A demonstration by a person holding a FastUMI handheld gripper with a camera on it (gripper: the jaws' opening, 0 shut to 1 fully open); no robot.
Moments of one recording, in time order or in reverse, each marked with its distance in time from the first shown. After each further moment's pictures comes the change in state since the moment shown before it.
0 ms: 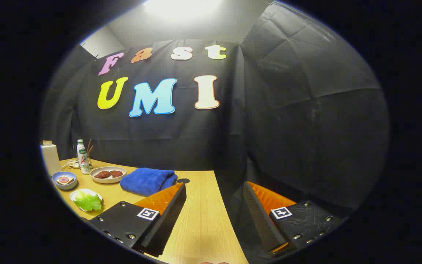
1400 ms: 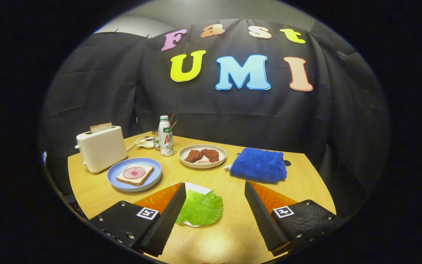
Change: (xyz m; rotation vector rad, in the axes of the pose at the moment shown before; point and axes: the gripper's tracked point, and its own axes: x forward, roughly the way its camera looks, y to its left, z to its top) arm -0.068 0.282 -0.030 -0.122 0.258 0.488
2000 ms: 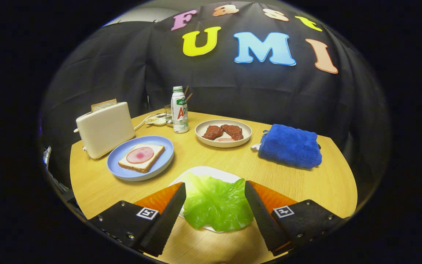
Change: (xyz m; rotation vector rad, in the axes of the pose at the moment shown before) arm 0.065 0.045 -0.050 -0.029 0.207 0.119
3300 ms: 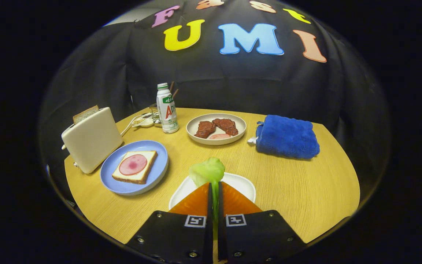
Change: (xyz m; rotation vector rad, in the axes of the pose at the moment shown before) arm -0.005 0.014 0.025 0.104 0.028 -0.094
